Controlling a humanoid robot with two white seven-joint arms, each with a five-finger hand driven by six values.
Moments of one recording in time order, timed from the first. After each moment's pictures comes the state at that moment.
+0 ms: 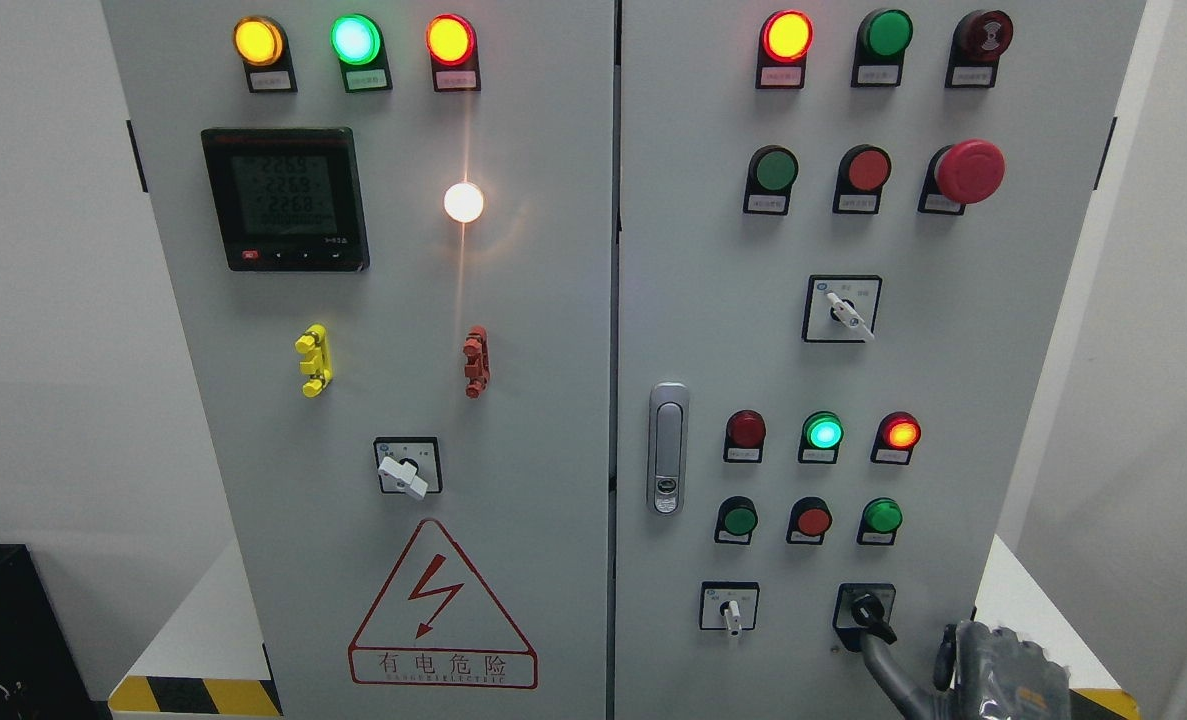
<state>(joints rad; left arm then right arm) 0.00 -0.10 -0.14 0.00 0.10 -0.06 0.15 -0.24 0.13 -0.17 -1.61 1.33 0.20 0.01</state>
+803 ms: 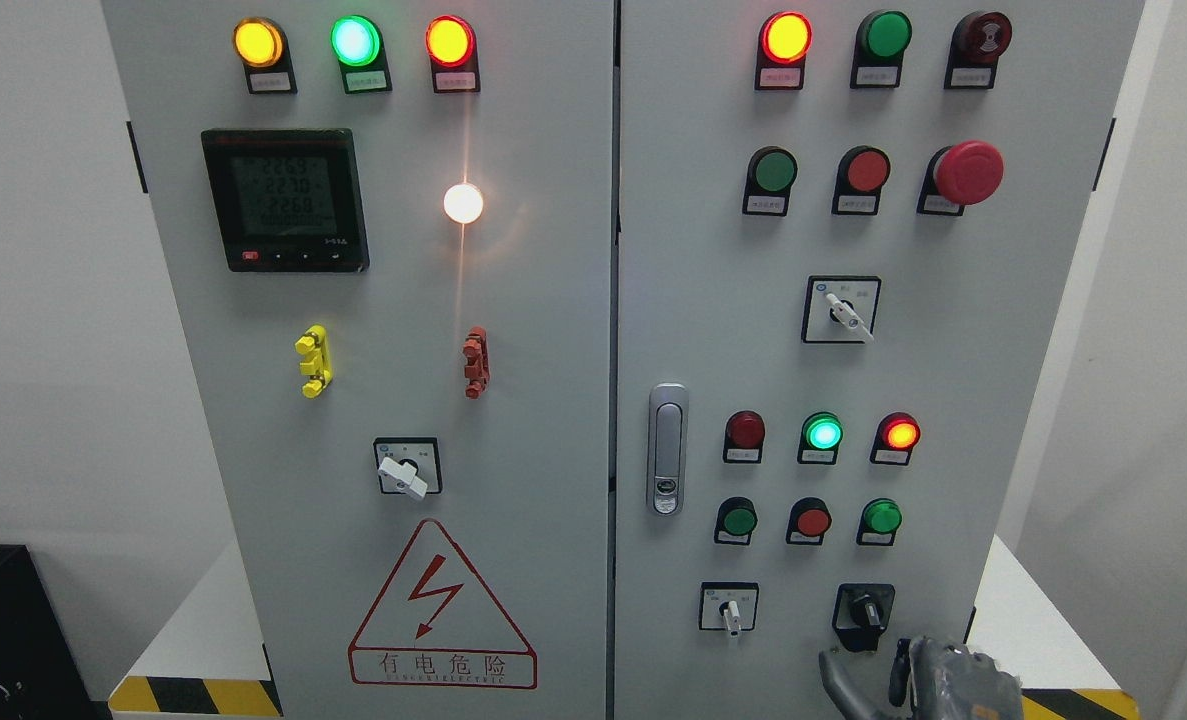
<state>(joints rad) 0.00 -0.10 -0.14 0.00 0.10 -0.06 0.15 -0.14 0.13 -0.09 -1.67 1.26 0.16 -0.02</state>
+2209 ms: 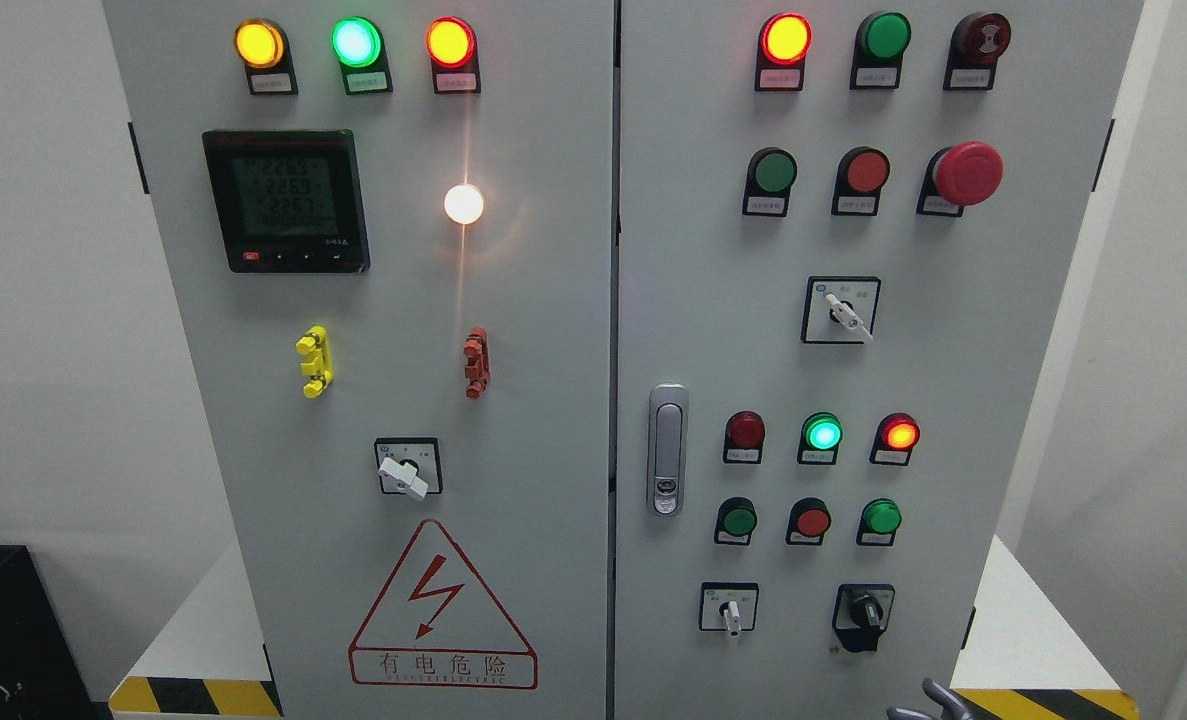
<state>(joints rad) 0.00 -0.10 -0.14 0.00 0.10 -0.06 0.15 0.22 0.13 -0.02 -1.98 0.02 -0.07 -0.07</state>
